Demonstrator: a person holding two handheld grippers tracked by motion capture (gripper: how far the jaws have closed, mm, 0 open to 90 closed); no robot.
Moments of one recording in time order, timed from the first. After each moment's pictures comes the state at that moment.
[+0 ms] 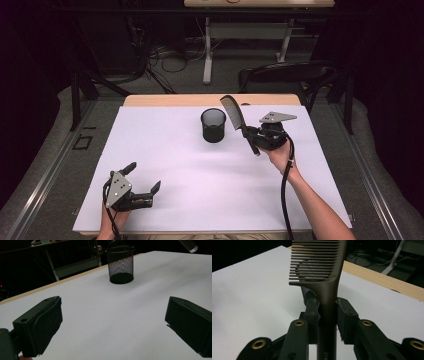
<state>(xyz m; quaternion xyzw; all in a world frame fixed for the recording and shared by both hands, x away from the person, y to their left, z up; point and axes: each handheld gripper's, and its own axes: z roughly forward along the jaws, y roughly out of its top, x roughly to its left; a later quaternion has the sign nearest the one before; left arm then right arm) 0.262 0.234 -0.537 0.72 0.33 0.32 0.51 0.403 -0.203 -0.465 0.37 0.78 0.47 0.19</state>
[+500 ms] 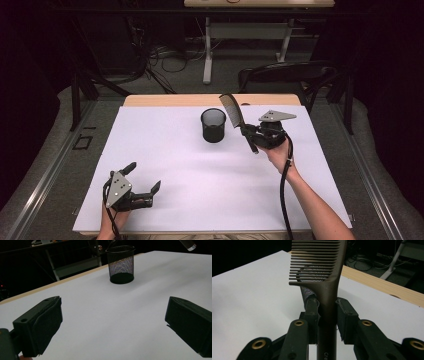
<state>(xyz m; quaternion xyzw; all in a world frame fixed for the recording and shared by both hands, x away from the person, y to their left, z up) 0.263 0.234 -0.537 0.72 0.33 0.32 0.51 0.405 -0.200 -0.461 0.37 0.77 0.48 0.20</state>
